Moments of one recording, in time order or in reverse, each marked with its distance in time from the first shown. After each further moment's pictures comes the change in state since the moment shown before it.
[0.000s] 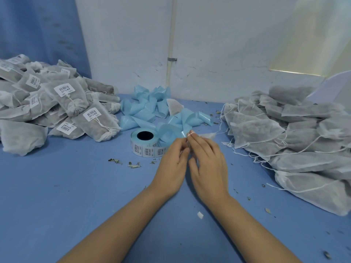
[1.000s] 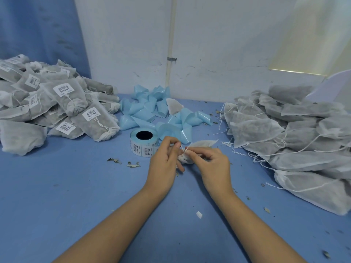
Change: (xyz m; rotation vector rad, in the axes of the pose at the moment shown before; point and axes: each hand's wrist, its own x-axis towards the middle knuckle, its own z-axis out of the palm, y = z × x) left_hand -0.002 -0.010 -0.008 -0.078 0.140 -0.125; right_hand 0.005 0.011 -0.002 0.627 -0.043 0.432
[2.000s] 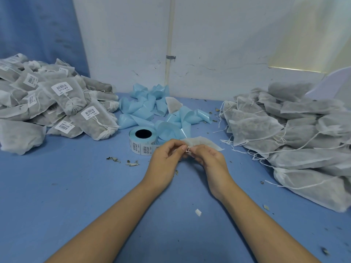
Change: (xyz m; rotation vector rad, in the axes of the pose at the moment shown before) left_hand 0.006 0.001 0.001 -0.166 -0.135 0.010; right_hand 0.005 -0.003 -0.003 0.552 -0.162 0.378
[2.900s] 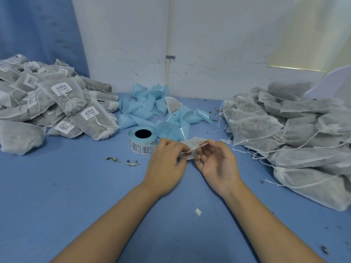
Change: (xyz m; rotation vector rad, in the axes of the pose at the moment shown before) left_hand -0.002 -0.002 -0.004 0.773 -0.042 0.277; right_hand 0.005 -0.010 -0.010 0.548 -0.001 0.220
